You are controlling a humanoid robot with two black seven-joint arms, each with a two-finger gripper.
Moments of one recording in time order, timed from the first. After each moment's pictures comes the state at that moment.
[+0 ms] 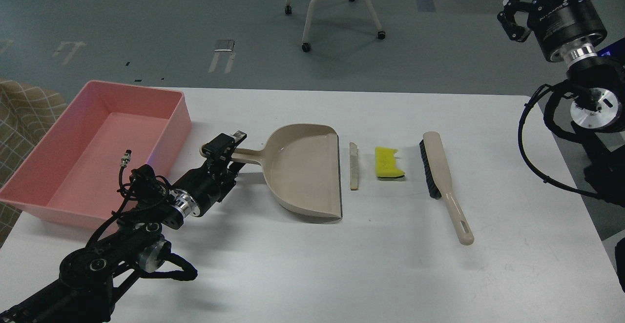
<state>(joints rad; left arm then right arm) -0.27 0.36 -0.82 -1.13 0.83 -0.02 -0.31 0.87 -0.37 0.98 0.77 -0.23 0.29 0.28</state>
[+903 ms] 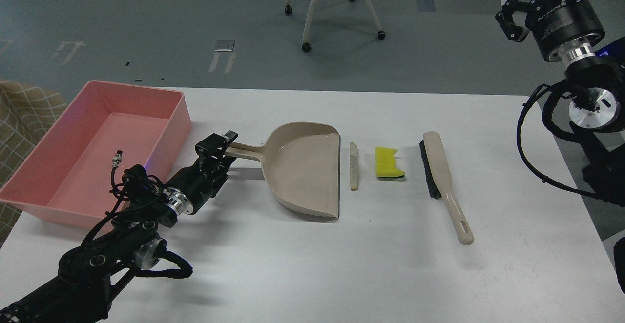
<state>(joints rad) -0.29 0.35 -0.82 -1.05 0.82 -0.02 -0.35 0.87 -0.37 0.98 0.77 -0.23 0.29 0.28</state>
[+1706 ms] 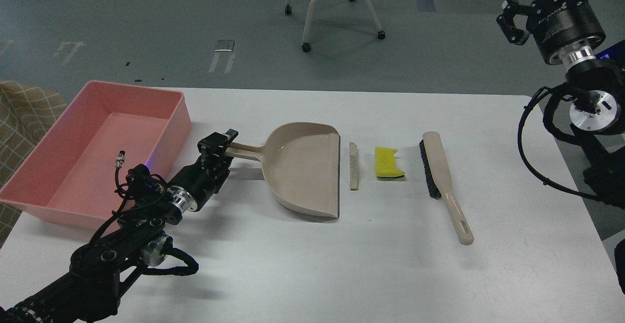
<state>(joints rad) -0.31 0.30 -0.82 -0.96 0.82 -0.02 -0.40 0.86 -0.37 0.98 0.76 -0.23 0.29 0.28</state>
